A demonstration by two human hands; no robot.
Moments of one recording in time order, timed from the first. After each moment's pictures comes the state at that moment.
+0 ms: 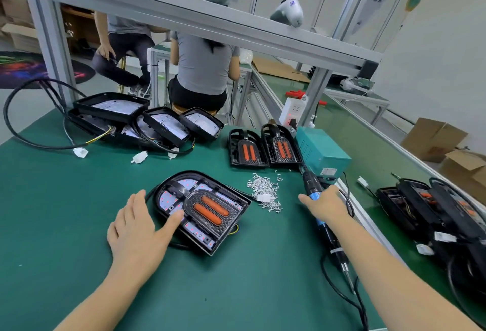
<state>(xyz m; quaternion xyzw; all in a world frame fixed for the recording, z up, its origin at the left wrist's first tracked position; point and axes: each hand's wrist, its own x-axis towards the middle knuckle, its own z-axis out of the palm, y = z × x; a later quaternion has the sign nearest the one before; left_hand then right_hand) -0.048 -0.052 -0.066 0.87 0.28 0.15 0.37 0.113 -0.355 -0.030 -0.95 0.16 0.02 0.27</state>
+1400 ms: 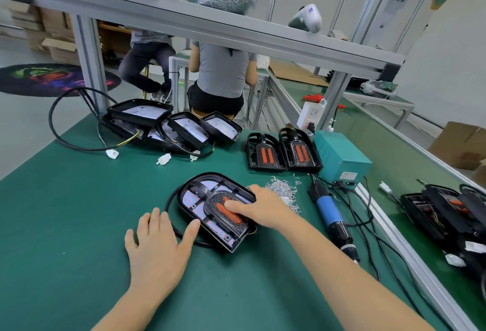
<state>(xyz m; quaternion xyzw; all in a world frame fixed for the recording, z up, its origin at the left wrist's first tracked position) -0.065 -0.063 -0.072 0.94 0.27 0.08 0.20 0.069 -0.226 -0.026 -0.93 -0.14 0.17 0.30</state>
